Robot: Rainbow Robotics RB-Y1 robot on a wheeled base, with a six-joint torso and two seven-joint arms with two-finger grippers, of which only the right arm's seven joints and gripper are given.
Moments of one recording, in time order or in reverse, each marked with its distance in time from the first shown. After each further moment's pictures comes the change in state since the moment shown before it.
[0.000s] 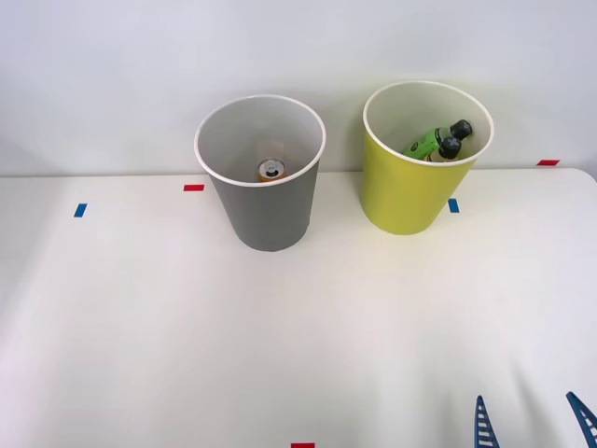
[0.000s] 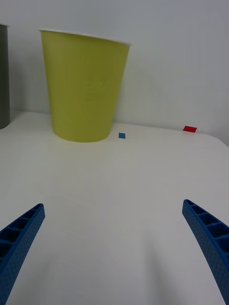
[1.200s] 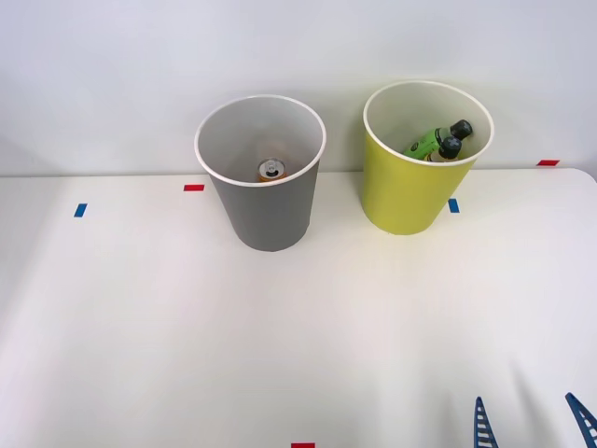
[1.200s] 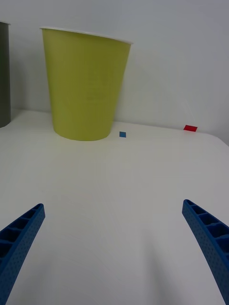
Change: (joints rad) arm 0.001 0.000 0.001 0.000 0.001 0.001 0.002
